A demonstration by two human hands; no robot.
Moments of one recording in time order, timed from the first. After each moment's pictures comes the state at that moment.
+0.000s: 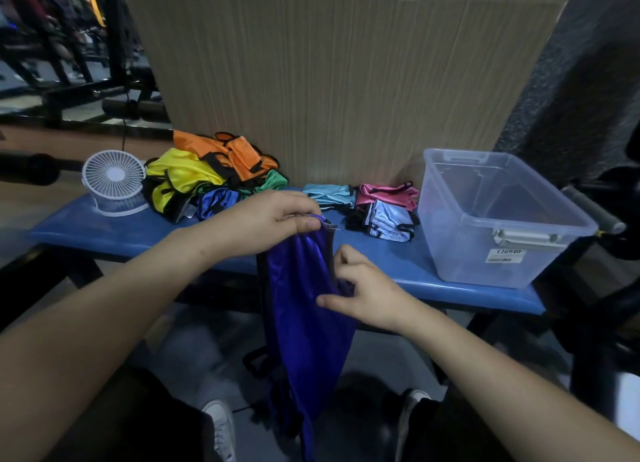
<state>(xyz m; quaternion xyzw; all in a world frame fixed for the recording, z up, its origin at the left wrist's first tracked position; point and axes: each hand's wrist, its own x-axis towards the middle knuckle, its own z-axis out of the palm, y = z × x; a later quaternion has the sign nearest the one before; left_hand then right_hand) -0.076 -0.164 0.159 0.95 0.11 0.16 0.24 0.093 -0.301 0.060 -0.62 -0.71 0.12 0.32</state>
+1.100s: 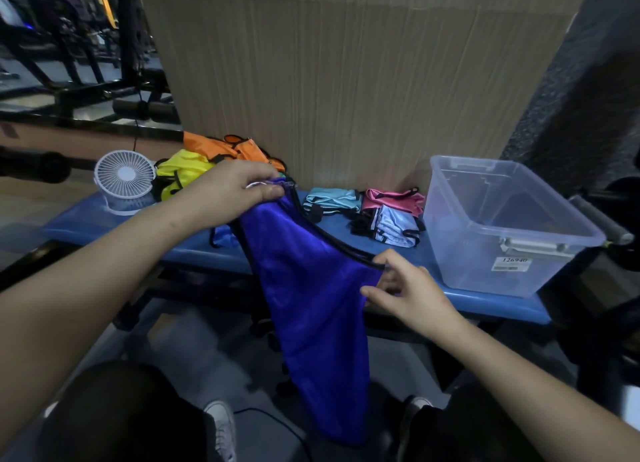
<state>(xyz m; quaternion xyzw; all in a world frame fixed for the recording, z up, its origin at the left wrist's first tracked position) -0.111 -0.129 0.185 0.93 0.24 0.22 0.19 0.119 -0.336 0.062 -0.66 -0.61 0.16 0.42</state>
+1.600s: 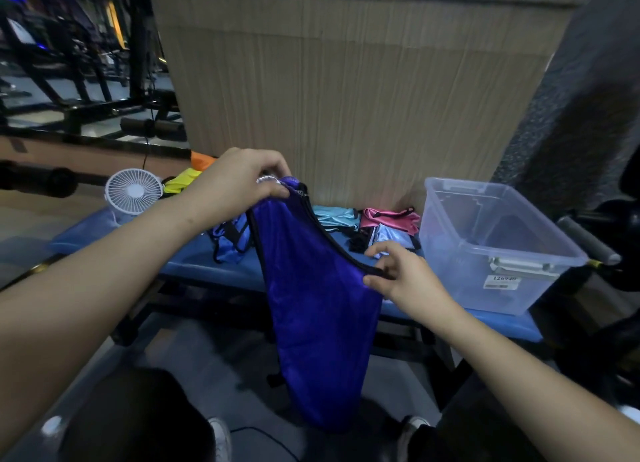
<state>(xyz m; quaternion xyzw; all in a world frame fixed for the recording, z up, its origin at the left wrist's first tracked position) -0.108 -0.145 0.225 0.91 0.26 0.29 0.12 0.123 -0.319 0.101 -0.71 -0.55 0.15 0.41</state>
